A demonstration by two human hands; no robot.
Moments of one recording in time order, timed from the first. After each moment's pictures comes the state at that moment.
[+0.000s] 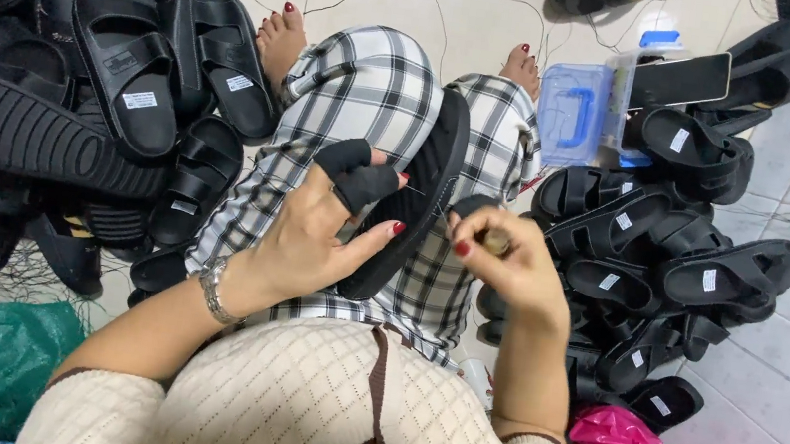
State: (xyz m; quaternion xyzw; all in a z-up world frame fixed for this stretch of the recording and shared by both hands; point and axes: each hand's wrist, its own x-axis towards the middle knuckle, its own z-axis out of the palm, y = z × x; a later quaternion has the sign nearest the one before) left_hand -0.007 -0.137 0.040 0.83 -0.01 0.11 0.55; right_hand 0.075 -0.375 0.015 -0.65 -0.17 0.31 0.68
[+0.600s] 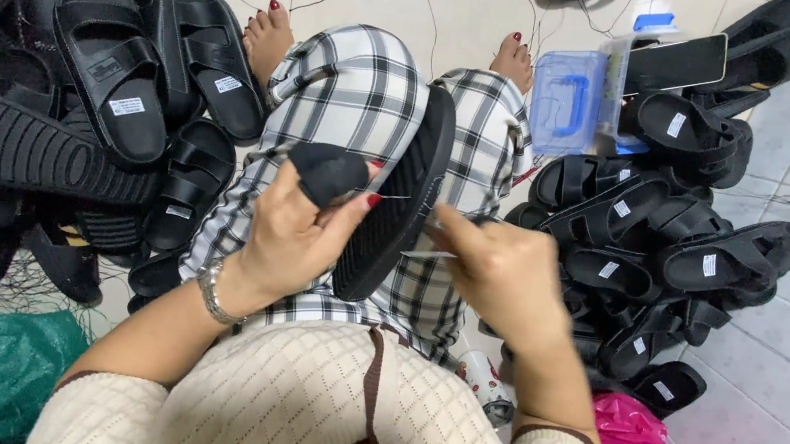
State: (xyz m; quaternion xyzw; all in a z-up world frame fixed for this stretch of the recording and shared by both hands) left_hand -0.014 -0.144 0.000 0.82 0.06 0.17 0.54; right_hand 0.073 -0.369 0.062 -0.89 -0.42 0.05 0.18
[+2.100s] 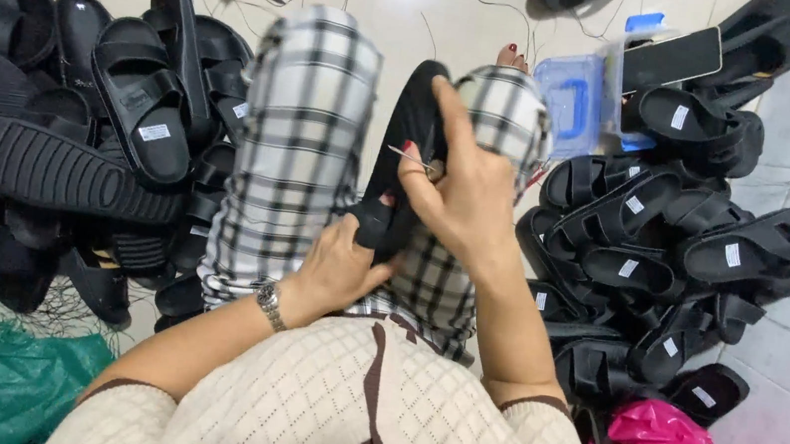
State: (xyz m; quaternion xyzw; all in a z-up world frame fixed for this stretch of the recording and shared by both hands) left_hand -0.074 -0.184 -0.053 0.93 -0.08 0.03 0.35; right_hand 0.078 -0.308 0.062 -0.90 -0.22 0.05 0.36
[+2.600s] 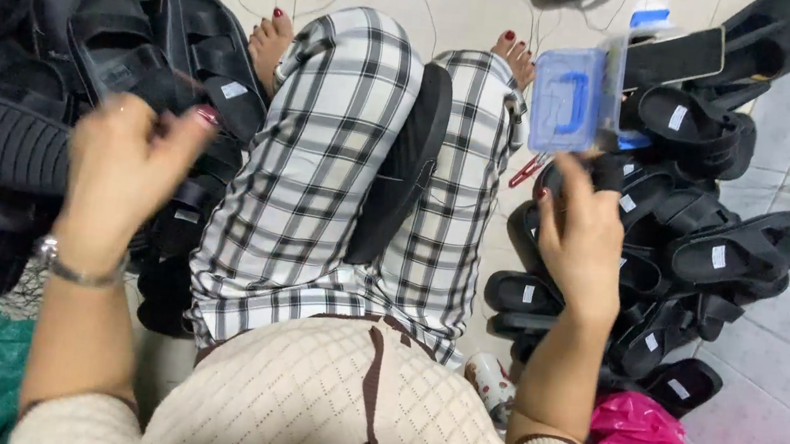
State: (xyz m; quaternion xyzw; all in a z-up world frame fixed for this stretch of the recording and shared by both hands) left_hand -0.048 0.012 -0.010 0.96 0.20 -0.08 0.18; right_hand 0.093 -0.441 0.032 -0.96 -0.19 0.13 0.18
